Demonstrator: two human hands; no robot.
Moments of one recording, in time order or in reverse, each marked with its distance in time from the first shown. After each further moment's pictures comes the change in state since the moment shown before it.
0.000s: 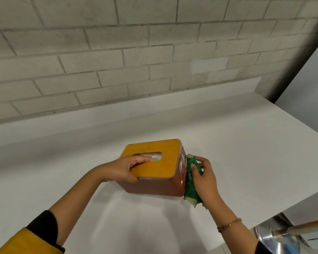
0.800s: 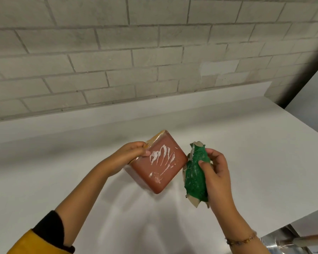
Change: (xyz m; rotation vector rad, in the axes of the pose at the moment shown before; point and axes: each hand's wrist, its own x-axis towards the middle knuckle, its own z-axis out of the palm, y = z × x) left_hand -0.002 0.026 -0.010 -0.361 0.369 0.037; right_hand -0.023 -0.063 -0.013 0.481 -0.031 -0.049
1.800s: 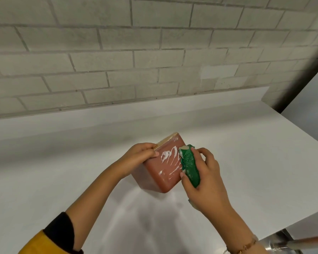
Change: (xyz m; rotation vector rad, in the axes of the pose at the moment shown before) left_hand 0.007 0.005 0.020 -0.005 0.034 0.070; right_hand -0.004 -0.002 0.001 -0.991 -0.213 -0.462
